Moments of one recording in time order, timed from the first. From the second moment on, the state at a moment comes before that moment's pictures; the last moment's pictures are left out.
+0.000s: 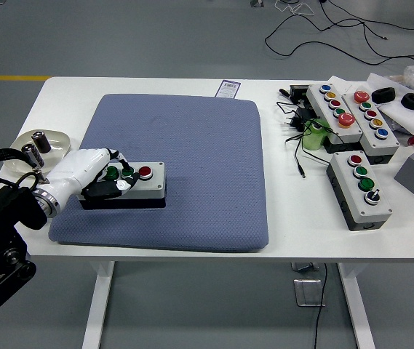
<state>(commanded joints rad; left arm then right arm) -0.37 0.51 -0.92 -1.53 1.96 -0.02 0.29 0.13 -0.03 1.52 0.18 -2.11 -0.15 -0.23</state>
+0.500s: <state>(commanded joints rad) -0.37 0.51 -0.92 -1.56 1.97 0.07 0.29 0.13 -0.03 1.52 0.18 -2.11 -0.15 -0.23</state>
